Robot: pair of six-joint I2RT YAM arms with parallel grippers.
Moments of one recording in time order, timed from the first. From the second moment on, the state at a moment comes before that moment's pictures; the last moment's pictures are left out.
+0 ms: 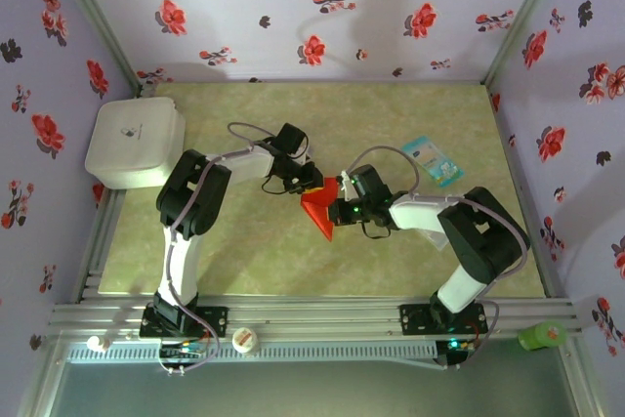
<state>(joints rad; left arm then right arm) -0.61 2.10 1.39 -0.39 0.47 -0.70 0.63 1.64 0.69 0.05 -0.37 0.49</state>
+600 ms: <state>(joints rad) -0.61 2.10 1.39 -0.39 0.47 -0.70 0.63 1.65 0.70 0.04 -0.37 0.49</state>
